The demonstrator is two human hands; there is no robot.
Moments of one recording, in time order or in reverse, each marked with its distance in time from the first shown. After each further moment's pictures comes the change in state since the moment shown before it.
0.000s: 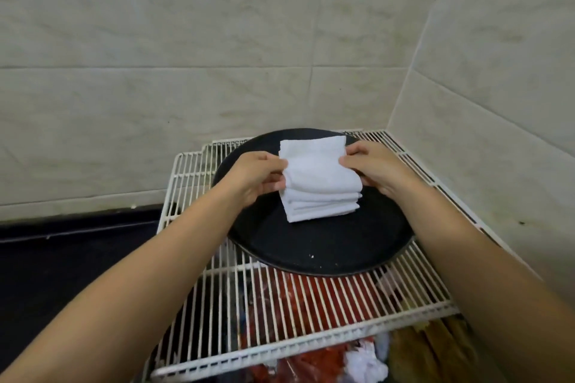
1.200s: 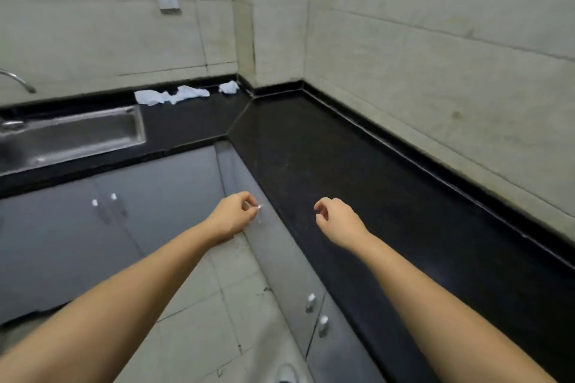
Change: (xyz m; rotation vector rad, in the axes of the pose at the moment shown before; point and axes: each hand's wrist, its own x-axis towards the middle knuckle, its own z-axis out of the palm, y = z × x) left_hand -0.632 -0.222 -0.586 0.574 1.228 -0.348; right_hand -0.438 -0.078 0.745 -0.771 -1.040 -0.968
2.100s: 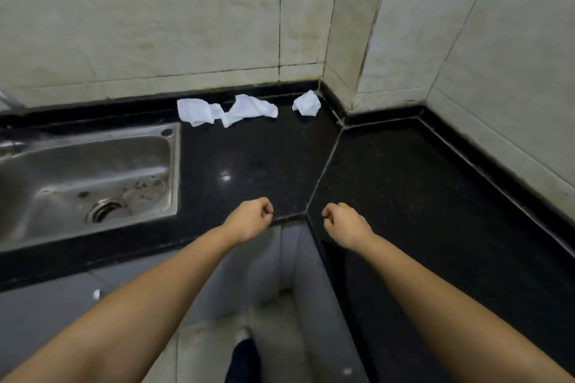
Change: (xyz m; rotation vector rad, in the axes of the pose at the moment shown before) left_hand 0.450 -0.211 -0.168 0.102 -0.012 -0.180; right_hand 0.539 -0.177 0.109 -0.139 -0.286 -0.112
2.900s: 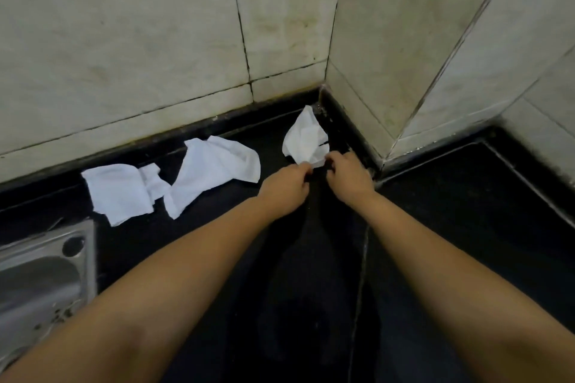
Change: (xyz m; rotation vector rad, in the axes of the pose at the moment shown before) left_hand 0.419 0.055 -0.060 0.167 -0.105 0.285; right_hand 0.410 0.002 -0.107 0.102 0.187 0.131
